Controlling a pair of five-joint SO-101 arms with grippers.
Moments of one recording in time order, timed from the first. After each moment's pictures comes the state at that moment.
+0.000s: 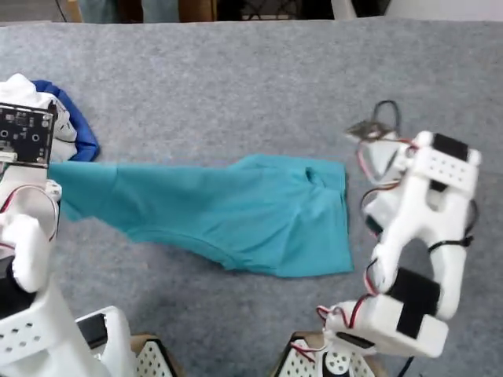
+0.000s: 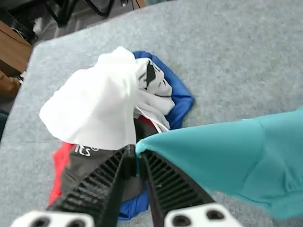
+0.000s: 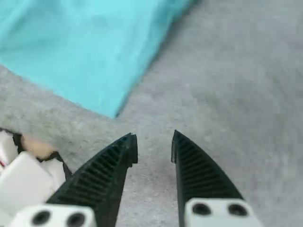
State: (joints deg) left arm -28.1 -58.4 20.5 82.6 -30.6; right arm 22.2 -4.1 21.6 87.9 59.6
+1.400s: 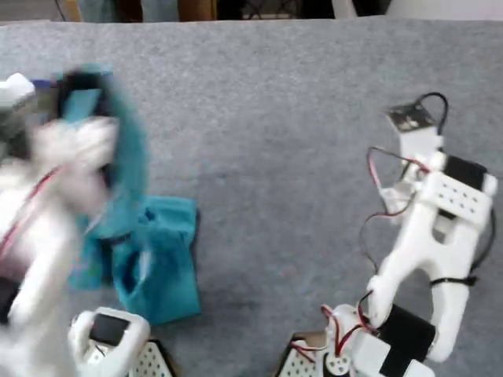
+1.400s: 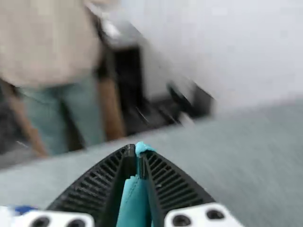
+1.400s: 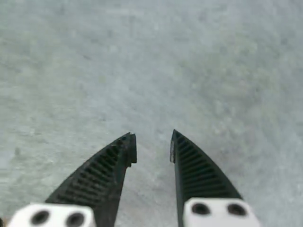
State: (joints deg) left arm 12.5 -41.0 -5.8 69.4 -6.9; right arm 31.4 -16.5 27.5 74.2 41.7
